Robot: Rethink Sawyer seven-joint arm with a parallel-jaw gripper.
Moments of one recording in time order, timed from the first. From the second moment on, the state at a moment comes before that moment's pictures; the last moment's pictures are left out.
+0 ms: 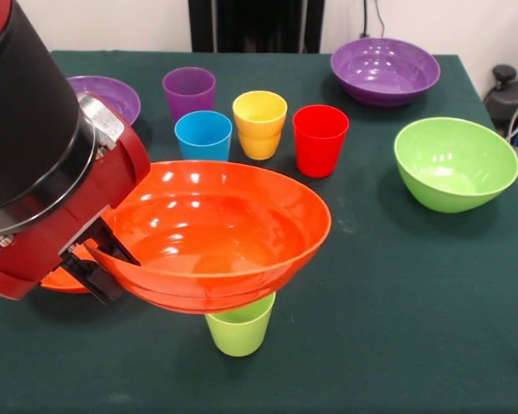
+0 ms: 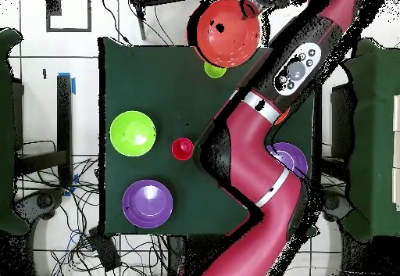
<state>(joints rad) -0.71 0.08 2.93 0.17 -2.84 1.95 0.27</state>
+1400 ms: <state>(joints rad) -0.70 0.08 2.92 0.17 -2.87 2.11 0.27</state>
